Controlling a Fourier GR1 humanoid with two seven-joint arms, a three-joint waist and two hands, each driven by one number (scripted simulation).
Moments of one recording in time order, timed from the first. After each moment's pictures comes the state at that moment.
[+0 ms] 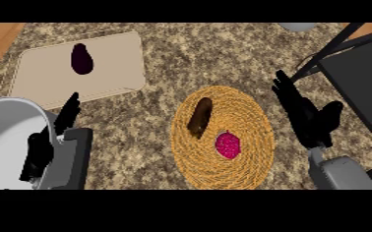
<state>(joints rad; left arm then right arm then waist) 0.01 0.58 -0.34 -1.55 0.25 0.35 0.06 -0.19 -0.40 0.29 -1.44 -0.37 -0.18 0.05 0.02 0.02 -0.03</state>
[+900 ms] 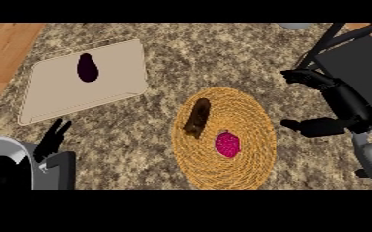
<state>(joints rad) 0.23 0.57 -0.23 -1.61 0.36 0.25 0.06 -0.28 -0.65 0.25 -1.40 -0.25 0.09 -0.16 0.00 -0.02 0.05</state>
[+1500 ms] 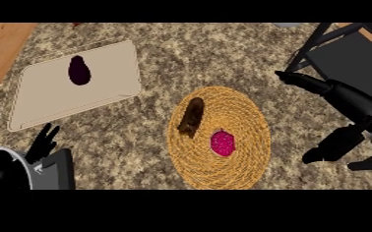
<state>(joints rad) 0.24 0.64 -0.23 -1.60 0.39 0.26 0.14 -0.33 -0.80 0.33 -1.54 -0.27 0.33 -0.02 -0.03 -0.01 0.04</state>
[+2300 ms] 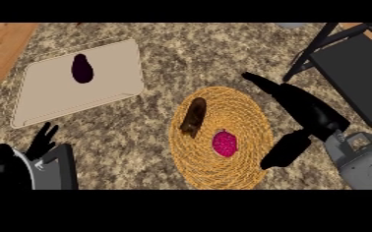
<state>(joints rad) 0.21 0.66 -0.25 -1.57 0.42 0.28 0.17 -0.47 -0.69 0.53 -1.75 -0.09 0.16 0.56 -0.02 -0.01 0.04</state>
